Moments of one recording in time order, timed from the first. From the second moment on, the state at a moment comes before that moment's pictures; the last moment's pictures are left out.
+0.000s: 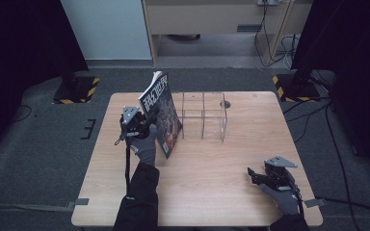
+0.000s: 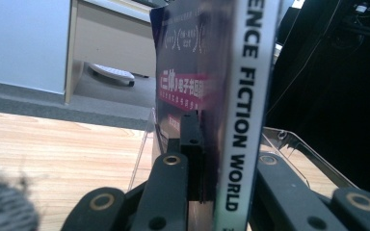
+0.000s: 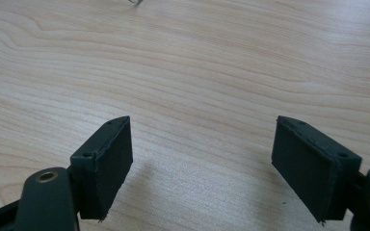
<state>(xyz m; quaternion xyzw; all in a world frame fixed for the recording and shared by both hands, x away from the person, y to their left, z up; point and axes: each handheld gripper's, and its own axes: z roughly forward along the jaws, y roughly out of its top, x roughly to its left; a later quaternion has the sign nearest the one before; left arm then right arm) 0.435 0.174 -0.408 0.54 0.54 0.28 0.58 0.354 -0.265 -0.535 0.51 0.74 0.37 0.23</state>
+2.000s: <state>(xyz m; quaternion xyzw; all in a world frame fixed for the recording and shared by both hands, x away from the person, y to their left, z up) 0.464 0.161 -0.407 0.54 0.54 0.26 0.60 0.354 -0.266 -0.535 0.51 0.74 0.37 0.22</state>
